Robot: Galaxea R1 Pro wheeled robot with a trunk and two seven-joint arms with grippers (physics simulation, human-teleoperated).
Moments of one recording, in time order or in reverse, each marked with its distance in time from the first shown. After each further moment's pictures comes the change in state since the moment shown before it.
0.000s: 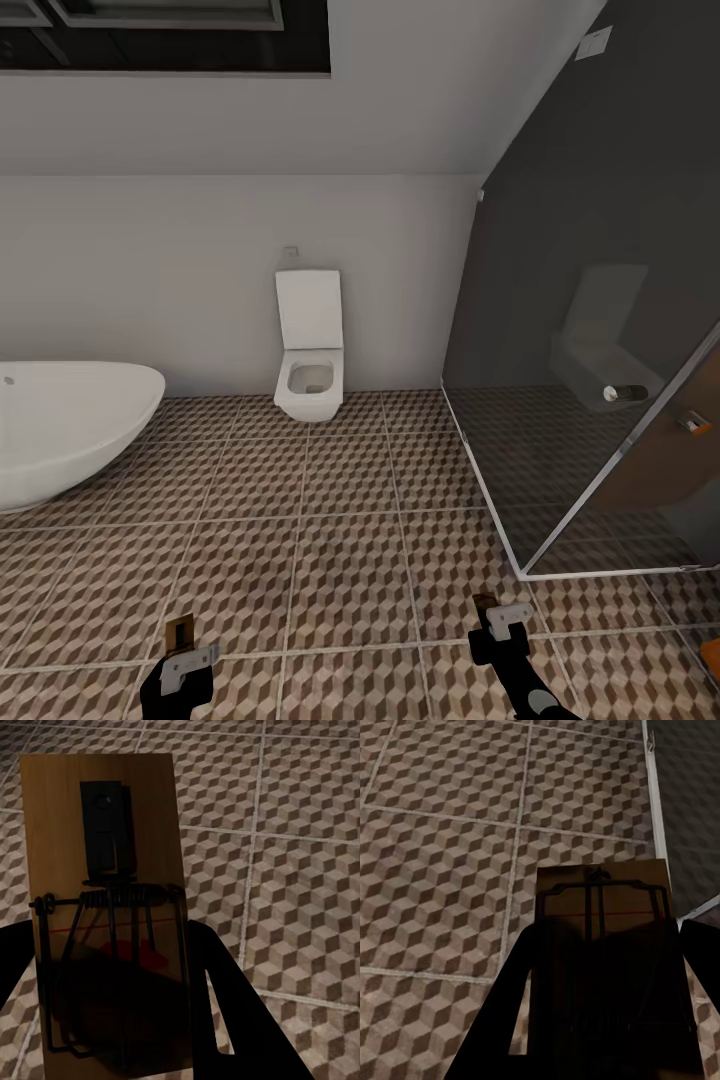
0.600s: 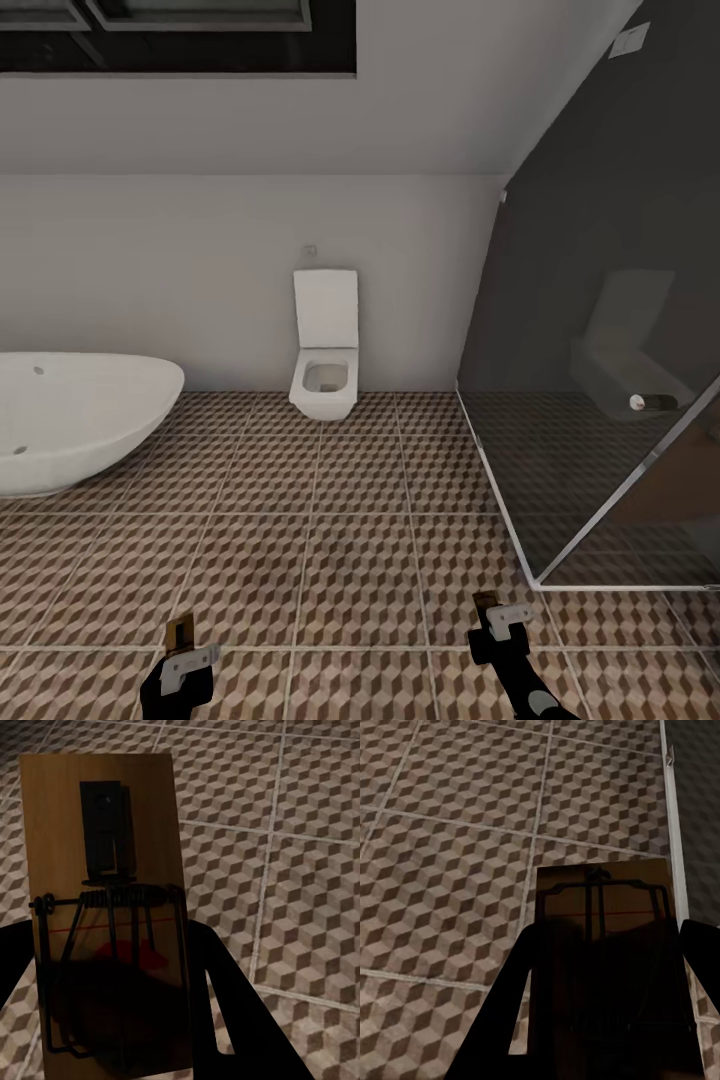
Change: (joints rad) left arm 0.000 0.000 0.000 0.000 0.000 0.000 -0.001; right arm 0.002 0.000 0.000 0.000 -0.001 -0.013 0.000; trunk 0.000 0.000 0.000
